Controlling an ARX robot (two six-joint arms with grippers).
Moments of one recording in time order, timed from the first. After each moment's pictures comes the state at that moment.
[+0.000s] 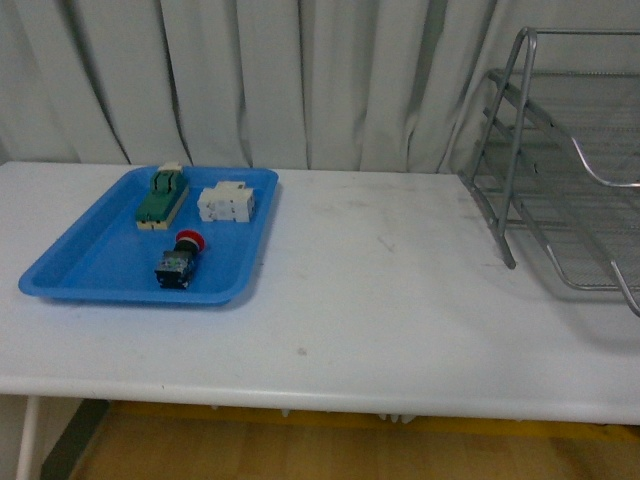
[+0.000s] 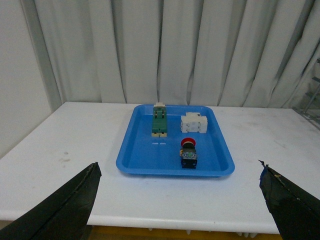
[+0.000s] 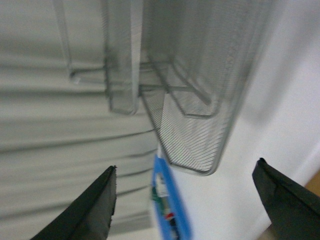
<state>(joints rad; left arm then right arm) 0.00 0.01 0.01 0.00 0.00 0.00 -0.53 1.64 0.24 1.14 -0.61 1.26</state>
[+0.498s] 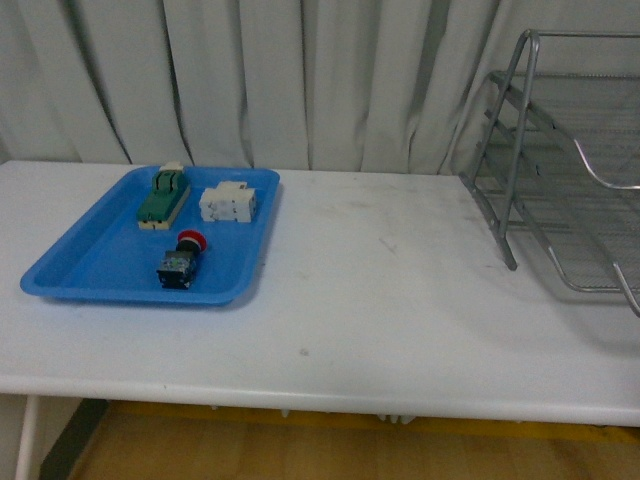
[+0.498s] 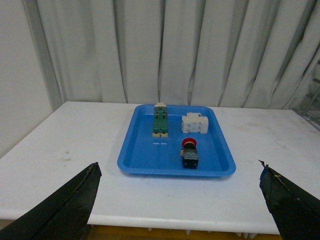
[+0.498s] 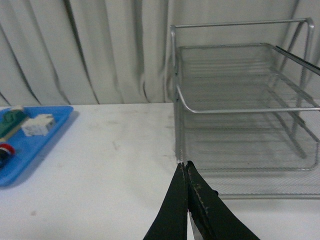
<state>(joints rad) 0.00 0.01 0.01 0.00 0.00 0.00 0.01 0.87 0.04 0.82 -0.02 0.03</state>
